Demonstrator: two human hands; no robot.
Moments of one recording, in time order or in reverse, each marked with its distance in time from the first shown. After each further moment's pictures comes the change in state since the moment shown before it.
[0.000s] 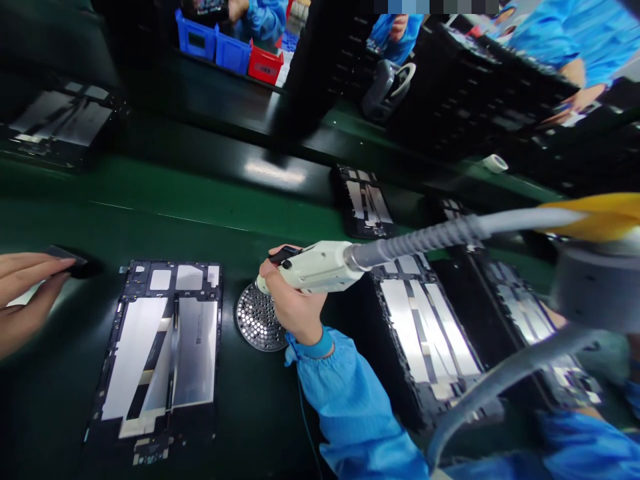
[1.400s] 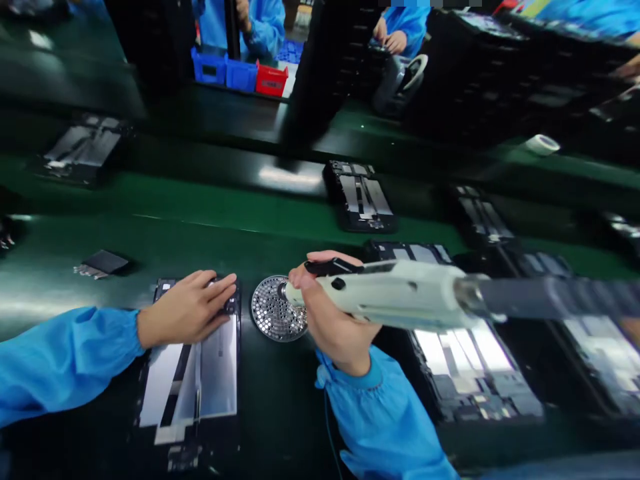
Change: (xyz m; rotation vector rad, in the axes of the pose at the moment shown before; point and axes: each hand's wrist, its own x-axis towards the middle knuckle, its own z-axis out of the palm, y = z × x) left_hand 0.043 0.124 0.070 0.026 -0.466 0.640; right_hand -0.012 -0.056 -0.008 0.178 0.037 -0.134
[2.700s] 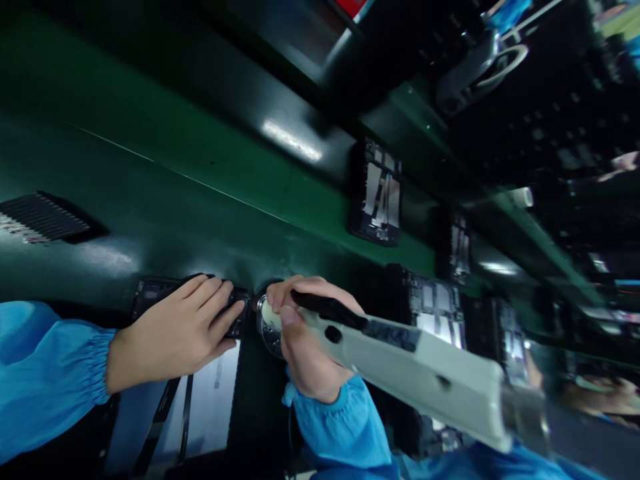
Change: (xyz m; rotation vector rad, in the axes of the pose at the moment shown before) left_hand -0.004 0.027 0.010 -0.042 0.195 -0.059; right_hand -0.012 0.025 0.033 -0.110 -0.244 0.116
